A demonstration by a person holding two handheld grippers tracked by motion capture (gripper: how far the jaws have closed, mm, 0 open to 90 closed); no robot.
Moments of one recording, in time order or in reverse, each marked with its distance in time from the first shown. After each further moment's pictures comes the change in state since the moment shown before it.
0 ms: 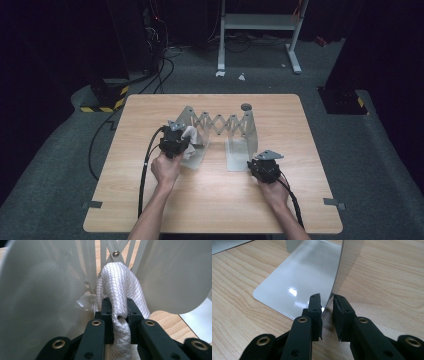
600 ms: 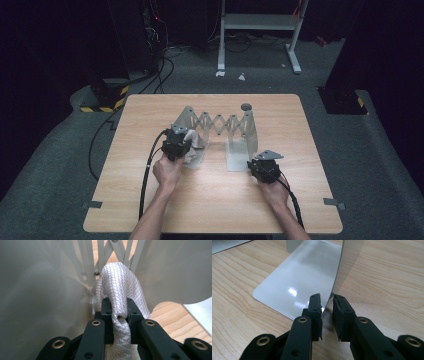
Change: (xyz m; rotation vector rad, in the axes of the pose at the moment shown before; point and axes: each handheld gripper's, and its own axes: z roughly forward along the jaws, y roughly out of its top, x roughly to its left) left arm -0.003 -0.011 0.013 0.037 0.021 0.030; right arm 0.000 0.000 0.000 0.000 -0.003 -0.002
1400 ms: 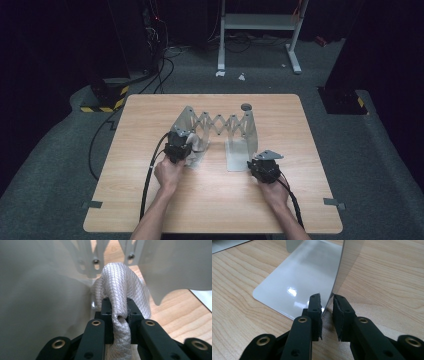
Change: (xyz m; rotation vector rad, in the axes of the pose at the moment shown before) left arm -0.004 -0.009 0.015 0.045 0.002 0.019; right arm 0.000 0.000 0.000 0.000 -0.003 -0.001
